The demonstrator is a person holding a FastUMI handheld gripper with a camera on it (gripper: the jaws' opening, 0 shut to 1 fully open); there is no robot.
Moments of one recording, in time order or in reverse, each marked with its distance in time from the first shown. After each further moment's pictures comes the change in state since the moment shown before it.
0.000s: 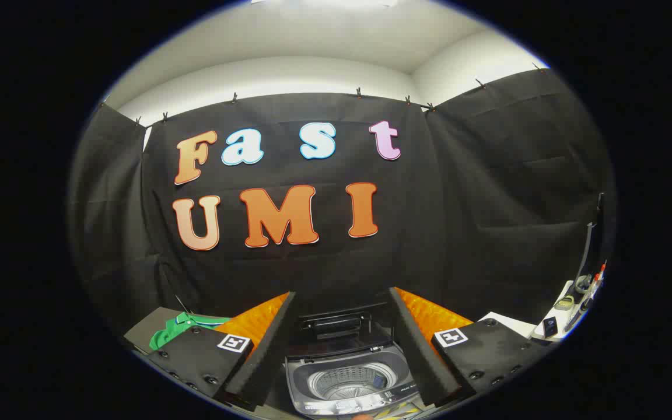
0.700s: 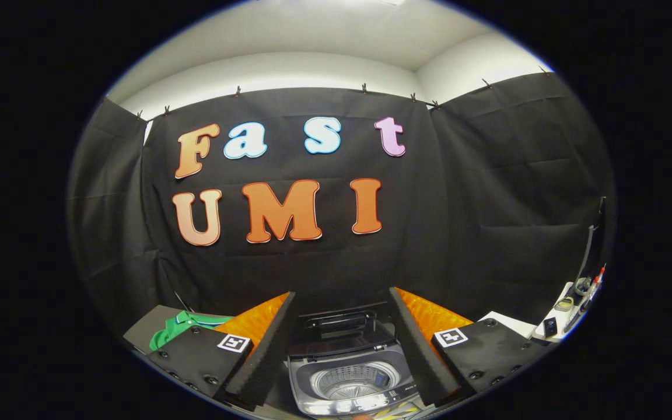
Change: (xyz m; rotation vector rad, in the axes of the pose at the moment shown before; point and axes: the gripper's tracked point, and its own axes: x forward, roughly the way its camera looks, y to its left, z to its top) arm 0.014 0.029 -0.007 -0.021 0.032 0.013
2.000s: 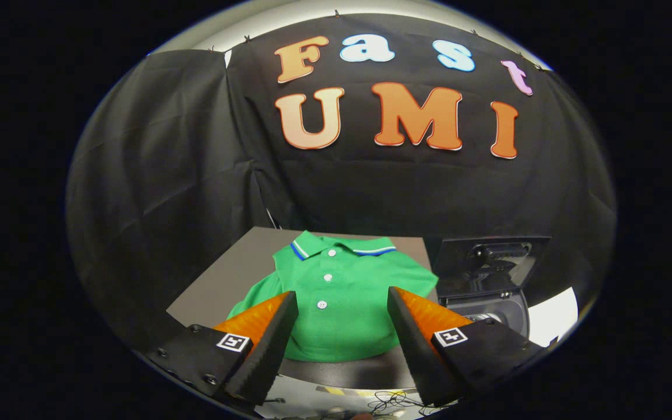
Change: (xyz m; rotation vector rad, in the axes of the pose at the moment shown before) arm 0.021 0.313 -0.196 -0.116 0.485 0.440
